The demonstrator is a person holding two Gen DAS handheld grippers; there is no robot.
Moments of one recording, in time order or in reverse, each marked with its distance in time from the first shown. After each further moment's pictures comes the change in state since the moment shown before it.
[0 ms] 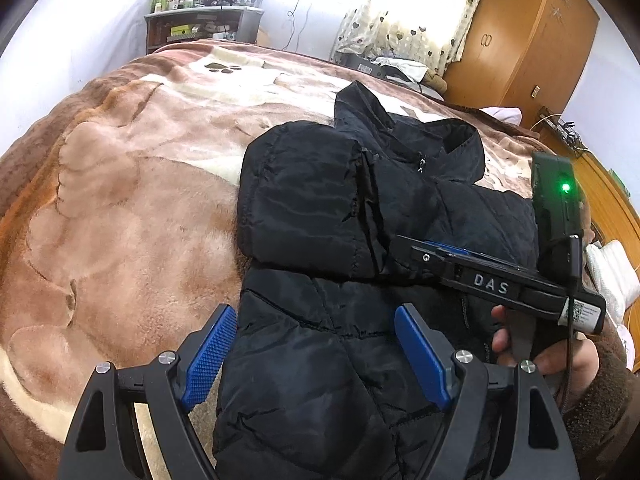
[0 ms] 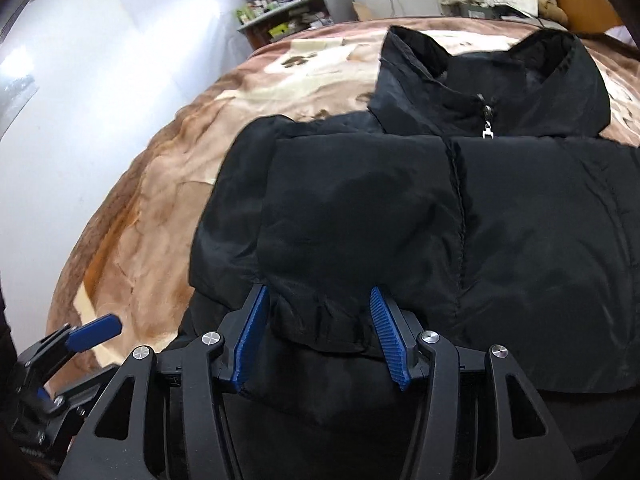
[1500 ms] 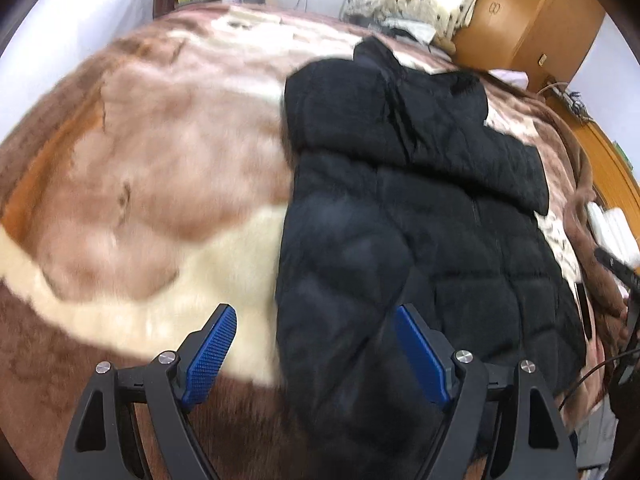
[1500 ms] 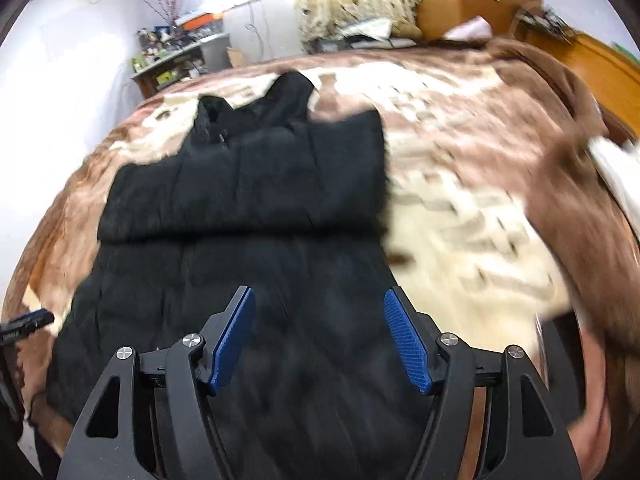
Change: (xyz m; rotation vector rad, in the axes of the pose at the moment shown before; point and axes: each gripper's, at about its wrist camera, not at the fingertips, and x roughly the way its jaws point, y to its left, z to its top) left arm -0.053 0.044 -0.078 -0.002 0.173 0.022; right arm -0.251 -0.128 -0.162 0.188 -0.079 -0.386
